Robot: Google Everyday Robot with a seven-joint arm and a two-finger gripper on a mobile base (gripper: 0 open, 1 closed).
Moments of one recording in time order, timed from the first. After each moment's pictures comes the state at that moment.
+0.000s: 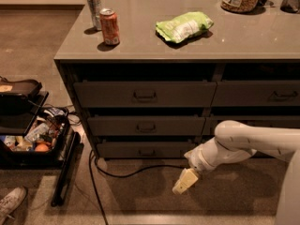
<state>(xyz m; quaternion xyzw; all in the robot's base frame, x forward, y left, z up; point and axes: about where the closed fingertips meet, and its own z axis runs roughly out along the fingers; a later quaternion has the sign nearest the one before) 0.478 -0.124 0.500 -0.48 0.82 0.26 0.15</state>
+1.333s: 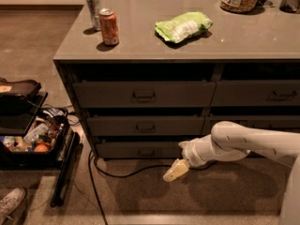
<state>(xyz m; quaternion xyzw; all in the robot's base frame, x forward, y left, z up) 0.528 -0.103 0.497 -0.46 0.82 0.26 0.24</state>
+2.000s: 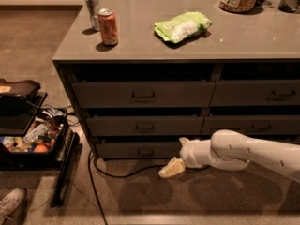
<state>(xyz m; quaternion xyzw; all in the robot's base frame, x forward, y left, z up) 0.543 -0.095 0.504 -0.43 0.82 0.22 0.31</state>
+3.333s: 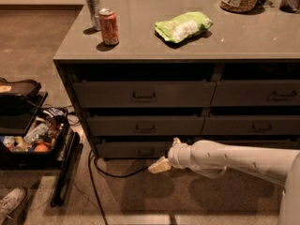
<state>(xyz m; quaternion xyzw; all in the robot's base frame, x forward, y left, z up) 0.589 -0.068 0.452 -0.39 0.83 0.15 0.37</state>
